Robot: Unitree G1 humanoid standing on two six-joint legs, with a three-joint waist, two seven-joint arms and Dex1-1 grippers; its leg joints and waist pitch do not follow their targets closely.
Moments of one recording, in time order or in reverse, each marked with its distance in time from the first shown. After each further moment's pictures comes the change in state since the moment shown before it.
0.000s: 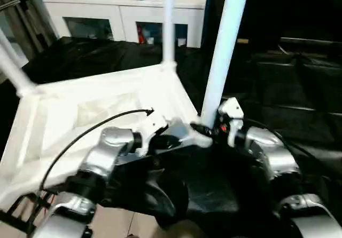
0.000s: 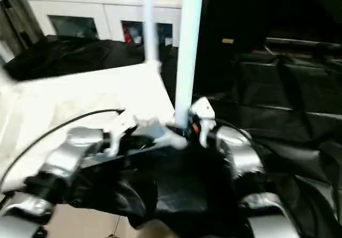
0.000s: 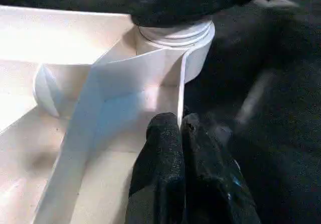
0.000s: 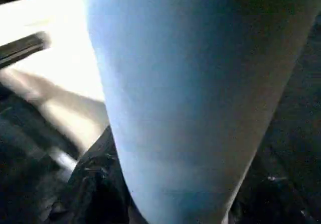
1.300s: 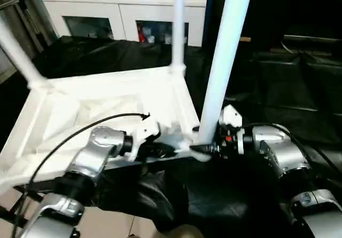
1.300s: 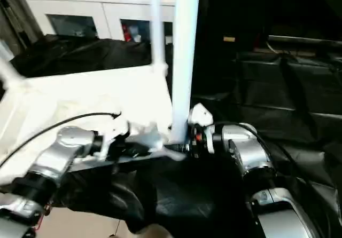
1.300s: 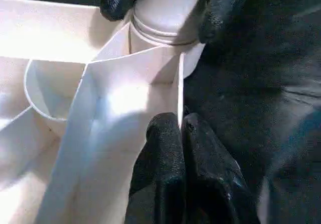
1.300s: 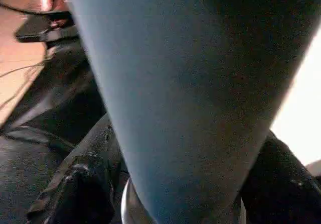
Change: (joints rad) left arm 0.040 0.170 -0.042 -0.059 -0.070 -0.077 -0.369; right arm 0.013 -0.186 0.159 -0.073 0.032 -0.012 0.623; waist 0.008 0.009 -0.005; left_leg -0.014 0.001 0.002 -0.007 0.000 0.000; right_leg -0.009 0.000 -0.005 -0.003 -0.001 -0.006
